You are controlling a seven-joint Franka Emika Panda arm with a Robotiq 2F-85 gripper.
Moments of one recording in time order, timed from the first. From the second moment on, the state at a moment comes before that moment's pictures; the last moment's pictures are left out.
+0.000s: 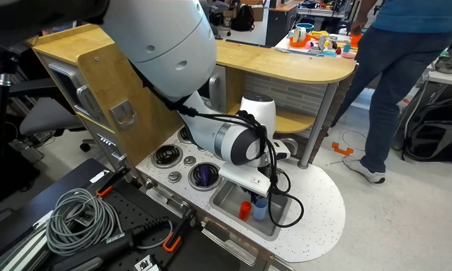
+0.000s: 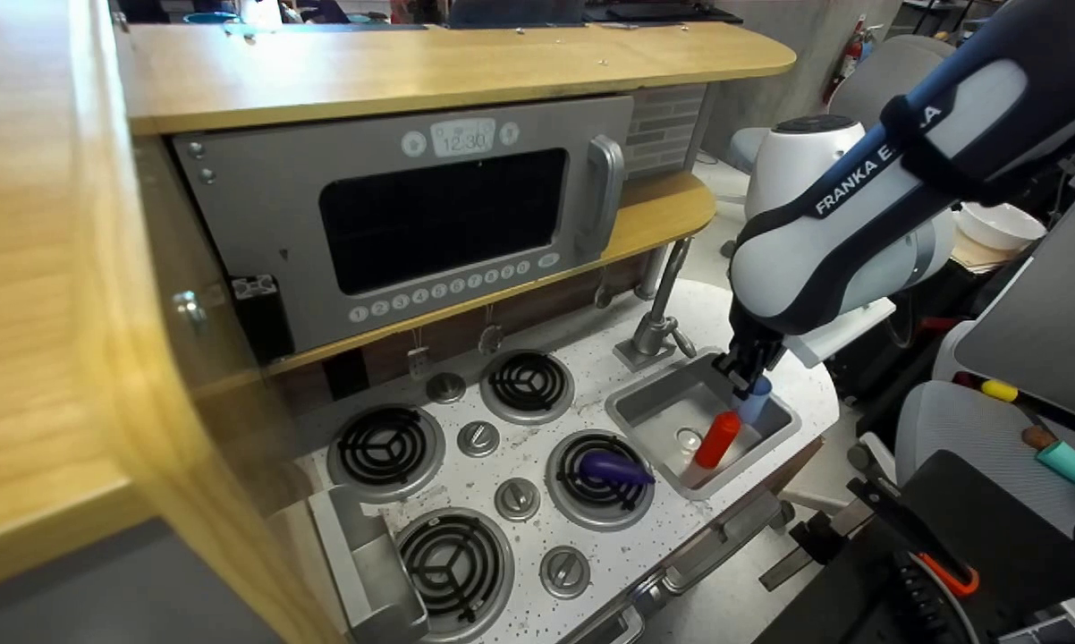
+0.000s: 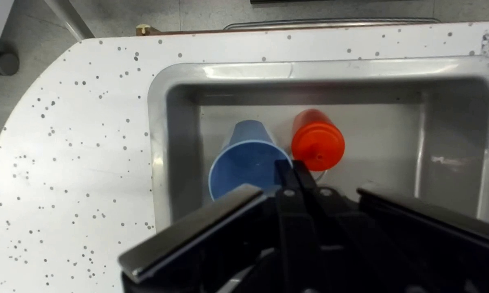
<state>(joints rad) -0.19 0.88 -0.14 -1.87 -0.17 2.64 -0.16</state>
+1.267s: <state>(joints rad) -0.16 1.16 -0.16 -1.53 -0.17 2.62 0.00</state>
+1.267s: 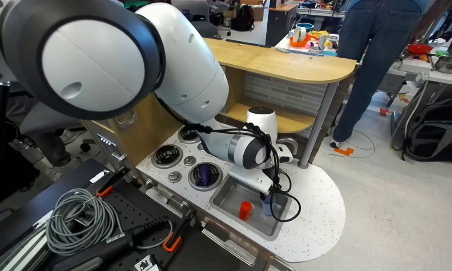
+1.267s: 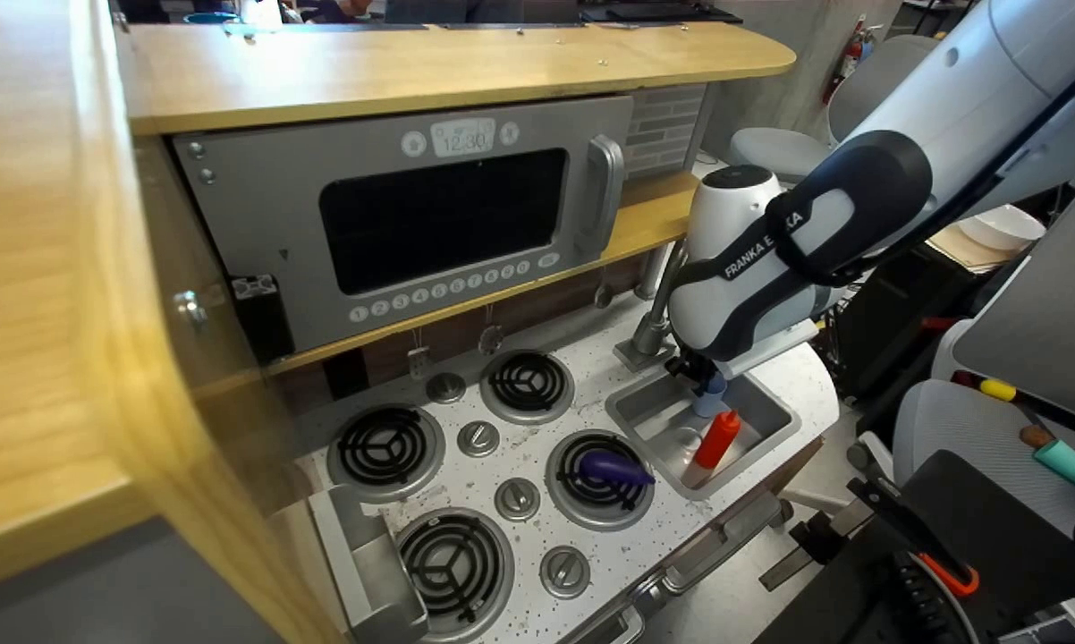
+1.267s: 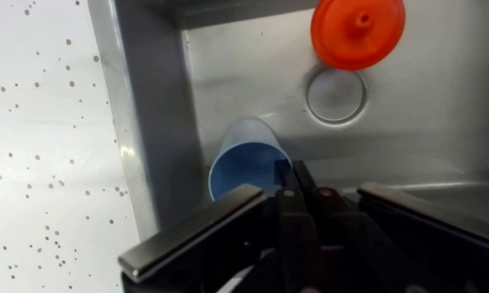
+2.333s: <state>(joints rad) -0.15 1.00 -0.21 -1.68 -0.16 2.57 0.06</state>
